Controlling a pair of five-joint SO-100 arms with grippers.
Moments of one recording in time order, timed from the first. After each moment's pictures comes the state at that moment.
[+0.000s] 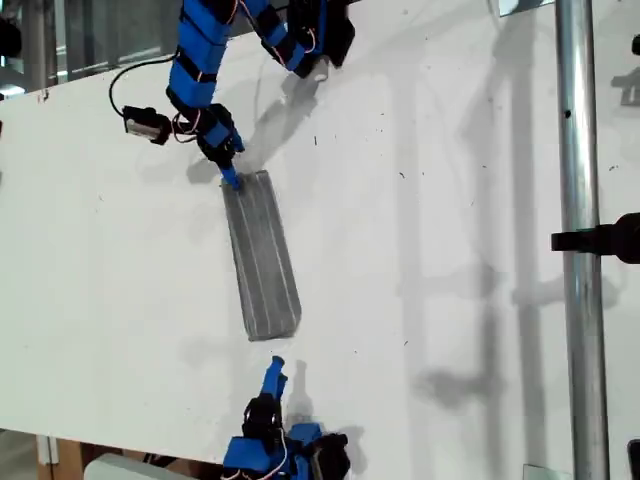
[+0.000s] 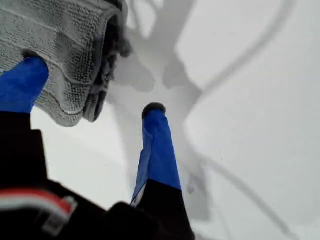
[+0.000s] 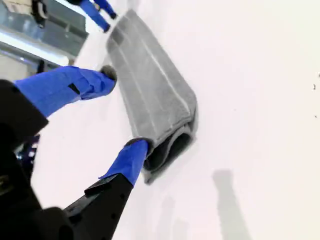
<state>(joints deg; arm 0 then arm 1) -18.0 178.2 149.9 75.6 -69.6 46.3 98.9 125.6 49.1 45.3</state>
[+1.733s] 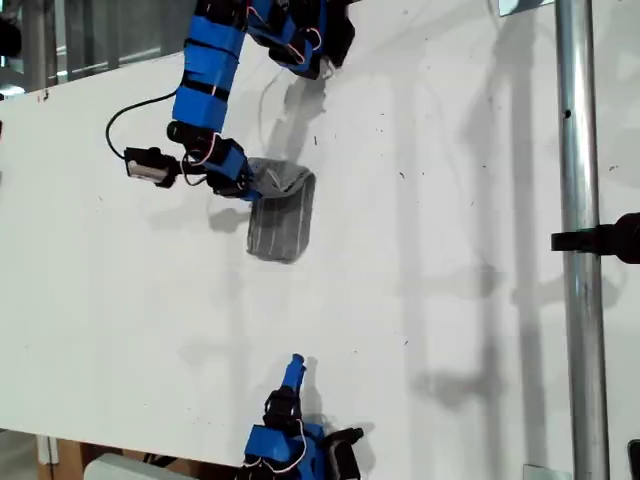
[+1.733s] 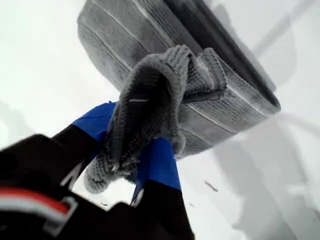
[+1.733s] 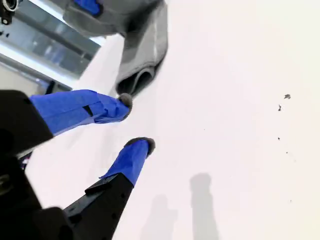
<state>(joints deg) -9.8 198.5 169.7 72.2 -74.9 21.4 93.9 94.7 71.2 64.8</state>
